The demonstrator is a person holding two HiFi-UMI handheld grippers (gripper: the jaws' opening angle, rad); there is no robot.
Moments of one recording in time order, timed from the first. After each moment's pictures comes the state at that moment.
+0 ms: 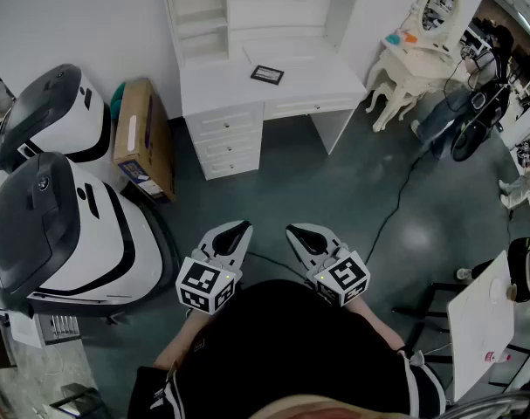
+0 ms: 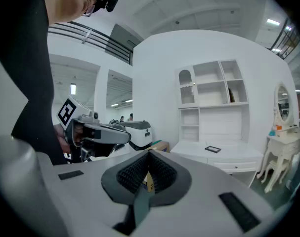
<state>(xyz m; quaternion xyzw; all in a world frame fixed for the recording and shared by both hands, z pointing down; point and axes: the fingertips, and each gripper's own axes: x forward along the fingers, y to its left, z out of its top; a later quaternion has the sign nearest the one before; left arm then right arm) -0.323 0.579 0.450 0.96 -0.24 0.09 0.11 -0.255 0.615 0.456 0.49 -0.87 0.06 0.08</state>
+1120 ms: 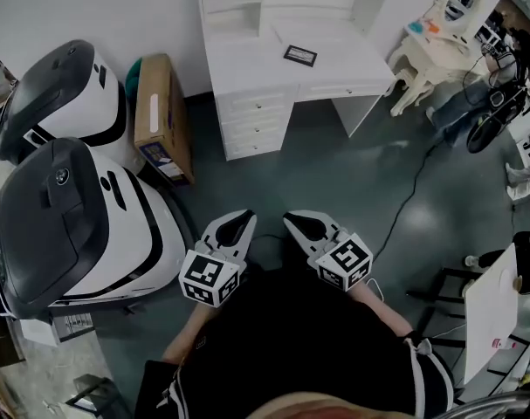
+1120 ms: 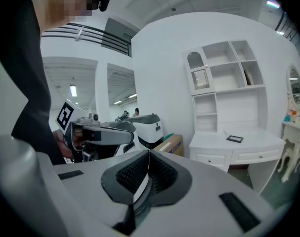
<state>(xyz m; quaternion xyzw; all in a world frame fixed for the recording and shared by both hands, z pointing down) -0.452 0.504 0.473 0.96 -0.25 0.08 0.13 -0.395 0.530 0.484 0.46 -0.88 0.12 0.09</state>
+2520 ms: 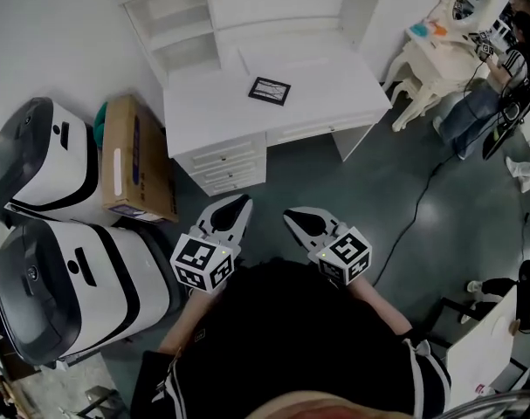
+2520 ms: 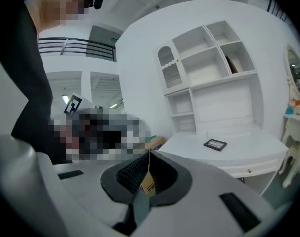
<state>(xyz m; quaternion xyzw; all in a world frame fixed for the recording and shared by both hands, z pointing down) -0.186 0.269 0.454 0.96 -0.25 0.09 0.14 -0.130 0.318 0.497 0.45 -0.88 0.16 0.07</state>
